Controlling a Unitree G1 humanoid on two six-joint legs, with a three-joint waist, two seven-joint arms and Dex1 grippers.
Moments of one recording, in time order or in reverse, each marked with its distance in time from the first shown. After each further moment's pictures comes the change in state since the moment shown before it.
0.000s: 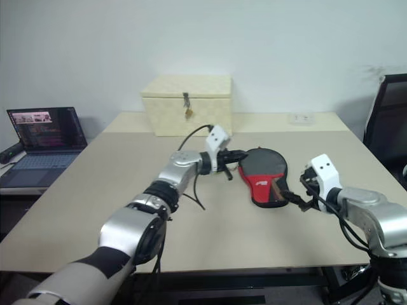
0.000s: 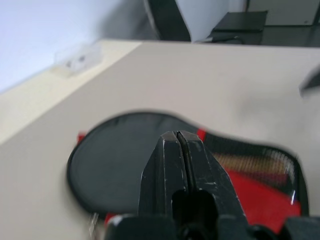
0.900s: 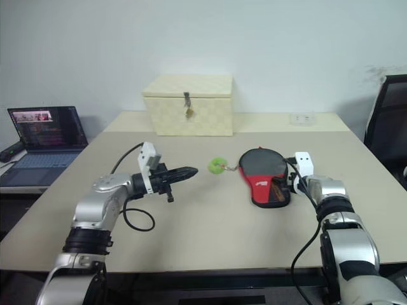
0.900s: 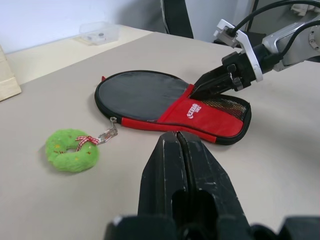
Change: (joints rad) left arm 0.525 0.317 0.070 -0.924 -0.253 0.520 -0.141; right arm -0.531 0.246 0.094 1.248 -0.294 -0.565 0.029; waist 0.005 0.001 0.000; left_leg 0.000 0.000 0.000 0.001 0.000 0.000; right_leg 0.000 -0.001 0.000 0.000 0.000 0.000
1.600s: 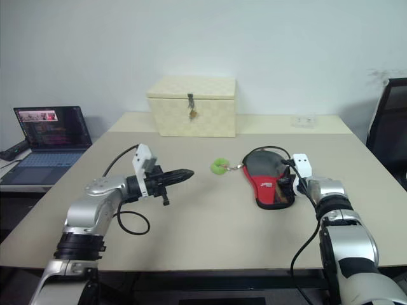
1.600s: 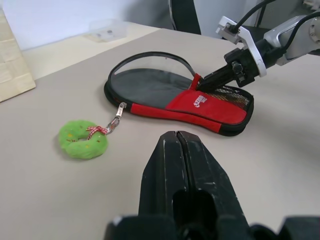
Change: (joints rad) left arm 0.051 0.045 0.000 -0.072 -0.022 0.024 0.017; right arm -0.011 -0.002 -0.007 0.058 -0.021 -0.003 0.057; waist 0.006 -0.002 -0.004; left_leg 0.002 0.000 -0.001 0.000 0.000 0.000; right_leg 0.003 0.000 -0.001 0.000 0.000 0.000
